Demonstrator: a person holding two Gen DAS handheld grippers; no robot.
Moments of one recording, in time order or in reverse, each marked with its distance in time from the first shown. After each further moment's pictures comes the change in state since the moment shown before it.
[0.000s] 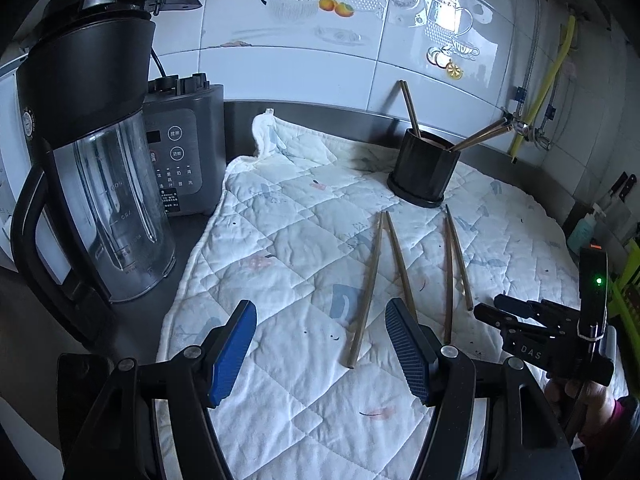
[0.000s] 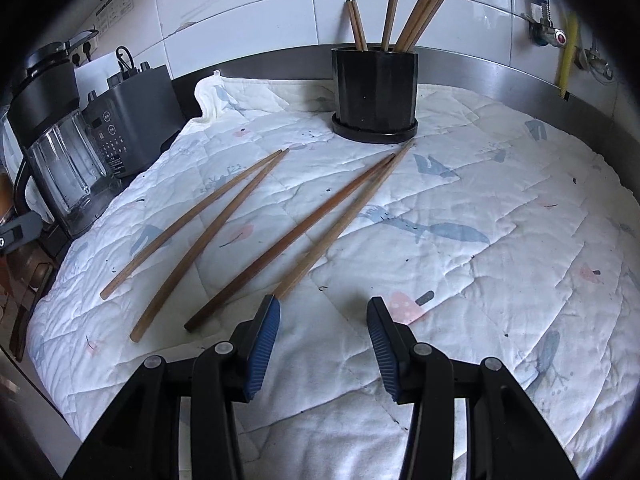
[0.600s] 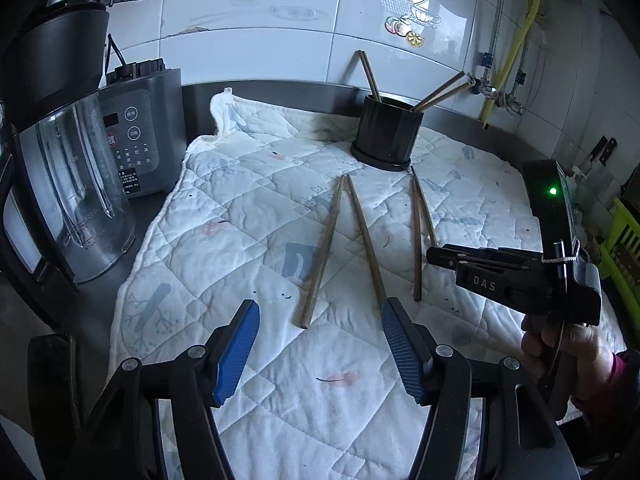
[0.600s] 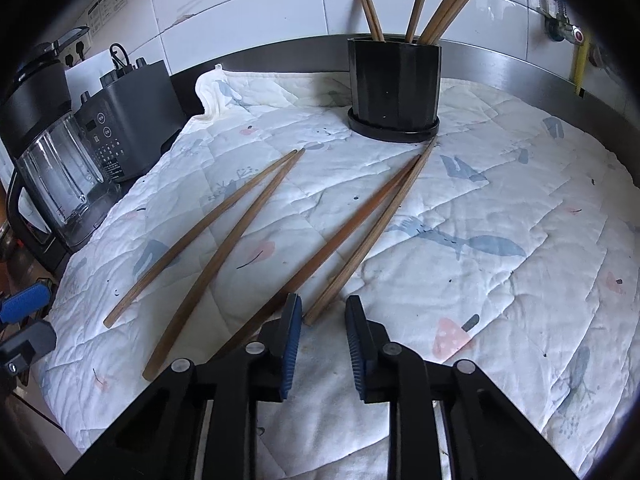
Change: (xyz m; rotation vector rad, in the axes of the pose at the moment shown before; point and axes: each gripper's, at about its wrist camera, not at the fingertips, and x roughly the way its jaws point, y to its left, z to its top) left arm 0.012 -0.033 -0.036 0.084 0.047 -0.075; right arm 0.019 0.014 0.014 0.028 0.033 0.009
